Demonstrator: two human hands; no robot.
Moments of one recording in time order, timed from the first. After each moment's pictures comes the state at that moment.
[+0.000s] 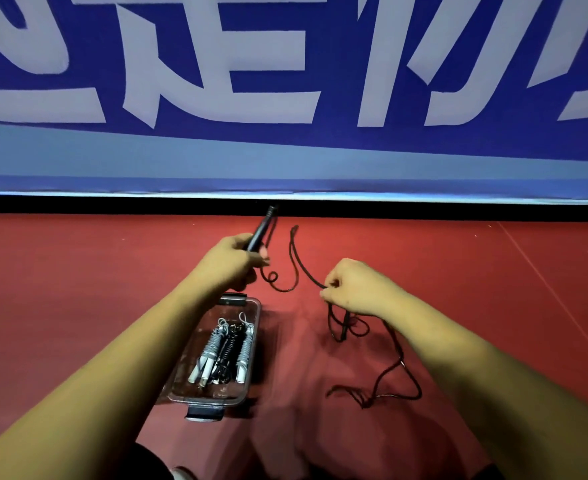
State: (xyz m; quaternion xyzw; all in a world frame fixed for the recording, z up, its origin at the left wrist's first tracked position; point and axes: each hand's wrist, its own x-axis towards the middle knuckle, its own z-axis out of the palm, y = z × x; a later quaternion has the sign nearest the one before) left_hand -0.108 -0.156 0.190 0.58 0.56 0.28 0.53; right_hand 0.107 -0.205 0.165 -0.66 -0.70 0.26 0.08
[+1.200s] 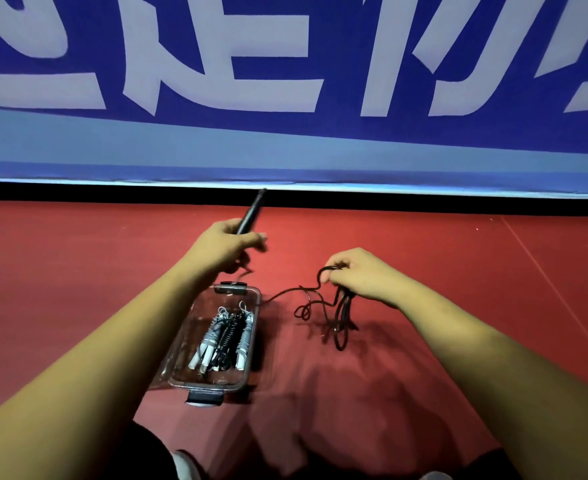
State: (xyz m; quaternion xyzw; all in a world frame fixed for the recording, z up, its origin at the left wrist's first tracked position) left_hand -0.122 -0.142 0.177 0.57 0.55 0.29 0.54; right_hand 0.118 -0.203 0.157 -0.63 -0.64 0.40 0.21
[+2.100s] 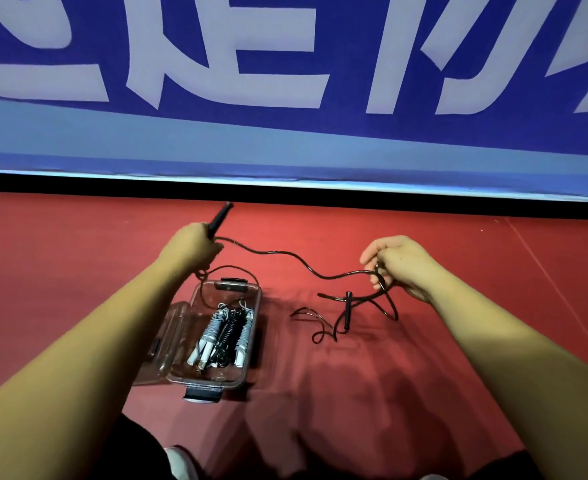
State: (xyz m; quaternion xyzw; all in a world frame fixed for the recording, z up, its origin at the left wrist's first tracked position) left_hand -0.158 -0.116 0.159 0.67 0.70 0.11 0.22; right_hand 0.160 -0.200 0.153 -0.70 -0.42 0.48 0.33
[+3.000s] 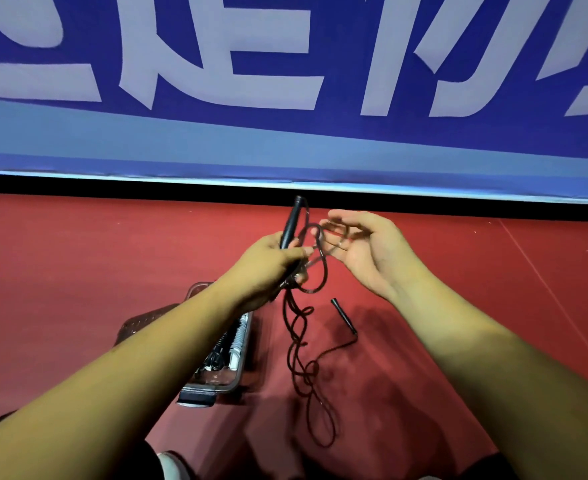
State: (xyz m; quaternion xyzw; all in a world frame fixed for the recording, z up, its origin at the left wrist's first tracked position) left_hand -0.056 -0.182 0.169 0.49 0.41 0.34 0.68; right_hand 0.107 -0.198 0.188 -0.41 -0.21 0.65 0.60
